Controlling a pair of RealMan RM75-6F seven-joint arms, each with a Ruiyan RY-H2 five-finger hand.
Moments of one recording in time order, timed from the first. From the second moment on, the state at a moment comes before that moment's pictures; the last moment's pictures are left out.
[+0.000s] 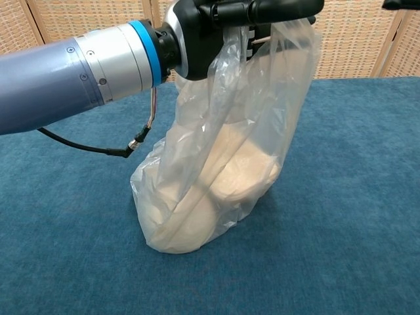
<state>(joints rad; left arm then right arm) -1.06 -1.59 -0.24 -1.51 1.50 0.96 -1.30 0.89 -1.30 0.35 -1.79 -1.50 1.18 0.05</state>
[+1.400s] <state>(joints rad) -1.03 -1.57 -0.26 -1.53 1.49 0.96 -1.28 0.71 -1.11 0.32 -1.79 -1.58 1.36 0.22</state>
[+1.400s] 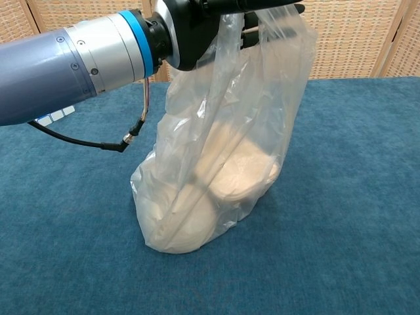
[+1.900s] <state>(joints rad) -1.02 -1.57 -0.27 -1.52 1.49 1.00 -1.26 0.57 -1.10 0.29 -1.67 -1.55 1.49 0.33</state>
